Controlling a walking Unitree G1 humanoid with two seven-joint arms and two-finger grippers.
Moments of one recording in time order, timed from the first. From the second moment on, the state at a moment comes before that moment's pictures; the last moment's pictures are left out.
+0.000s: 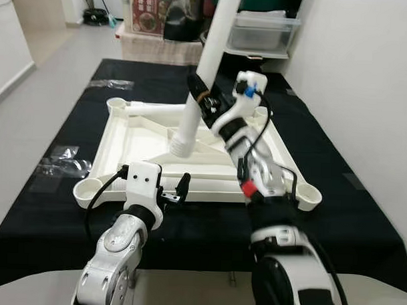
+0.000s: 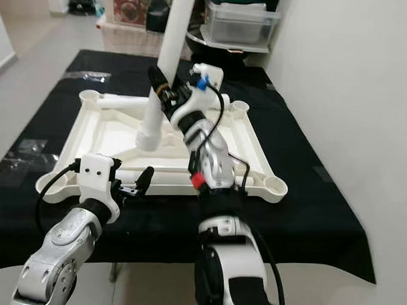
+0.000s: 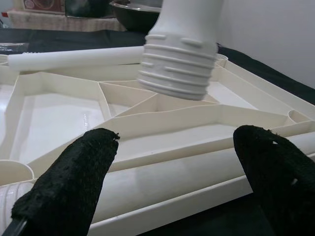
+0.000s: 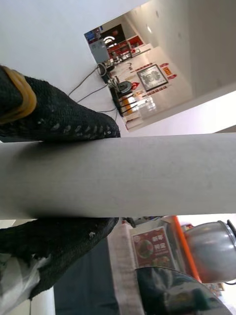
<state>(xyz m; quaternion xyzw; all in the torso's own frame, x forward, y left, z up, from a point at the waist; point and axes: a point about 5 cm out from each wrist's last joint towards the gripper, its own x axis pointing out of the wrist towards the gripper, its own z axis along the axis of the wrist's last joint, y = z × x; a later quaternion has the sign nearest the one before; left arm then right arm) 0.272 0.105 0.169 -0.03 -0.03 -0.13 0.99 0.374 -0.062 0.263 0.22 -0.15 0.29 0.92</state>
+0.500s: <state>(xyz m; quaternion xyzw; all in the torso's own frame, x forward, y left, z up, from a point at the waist) 0.291 0.104 0.180 0.00 -0.05 -0.16 0.99 0.346 -0.064 0.272 0.19 -0.19 0.30 0.91</state>
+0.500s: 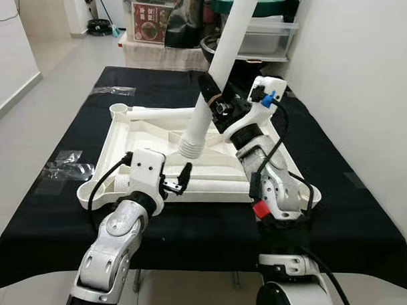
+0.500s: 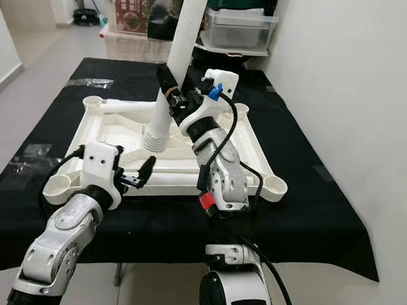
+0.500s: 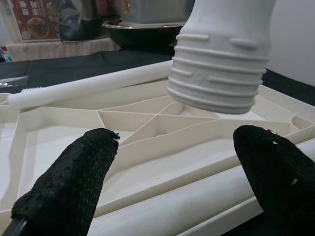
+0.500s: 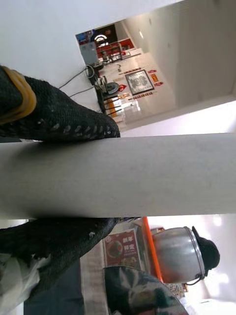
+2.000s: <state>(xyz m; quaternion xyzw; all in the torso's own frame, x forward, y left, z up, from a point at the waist) 0.292 0.086 0.160 0.01 -0.02 -0.23 0.97 0.304 -0.045 0.230 0.18 -0.12 0.36 0.91</state>
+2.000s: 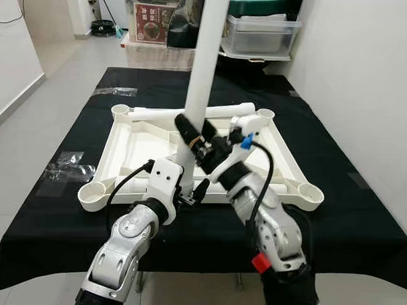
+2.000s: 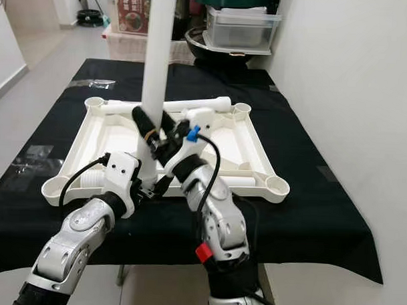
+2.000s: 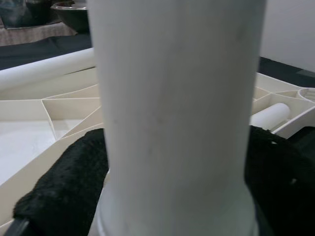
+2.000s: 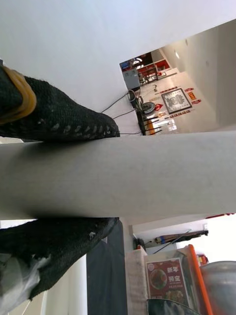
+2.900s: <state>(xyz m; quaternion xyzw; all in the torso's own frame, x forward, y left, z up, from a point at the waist) 0.289 0.104 0.145 0.14 -0.02 -0.22 0.97 0.313 -0.054 0.232 0.18 -0.12 0.32 0.92</state>
